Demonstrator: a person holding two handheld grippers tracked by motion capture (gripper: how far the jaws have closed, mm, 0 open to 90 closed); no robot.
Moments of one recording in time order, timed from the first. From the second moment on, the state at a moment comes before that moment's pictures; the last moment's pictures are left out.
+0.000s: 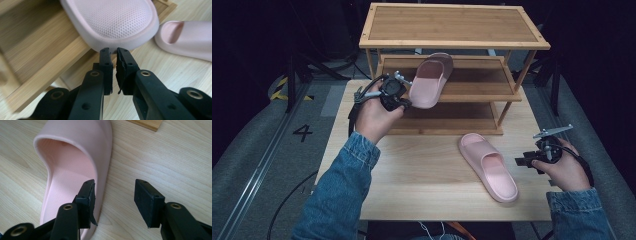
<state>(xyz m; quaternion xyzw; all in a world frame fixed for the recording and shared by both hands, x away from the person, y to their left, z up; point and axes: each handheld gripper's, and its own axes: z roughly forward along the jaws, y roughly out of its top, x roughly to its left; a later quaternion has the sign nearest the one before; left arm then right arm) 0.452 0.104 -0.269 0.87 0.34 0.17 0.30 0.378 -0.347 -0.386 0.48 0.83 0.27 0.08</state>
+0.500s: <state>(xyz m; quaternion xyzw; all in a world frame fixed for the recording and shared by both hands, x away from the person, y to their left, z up) 0.455 0.056 -0.266 0.89 0.30 0.15 0.32 0.370 -0.356 -0.386 0.49 0.82 0.27 0.08</state>
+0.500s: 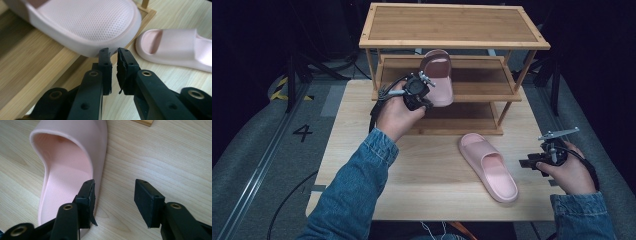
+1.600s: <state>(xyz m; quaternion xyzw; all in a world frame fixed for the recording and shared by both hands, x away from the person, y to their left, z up) 0.448 0.056 -0.261 0.89 0.27 0.12 0.33 0.362 -0.360 -0.392 0.50 0.82 0.26 0.08</state>
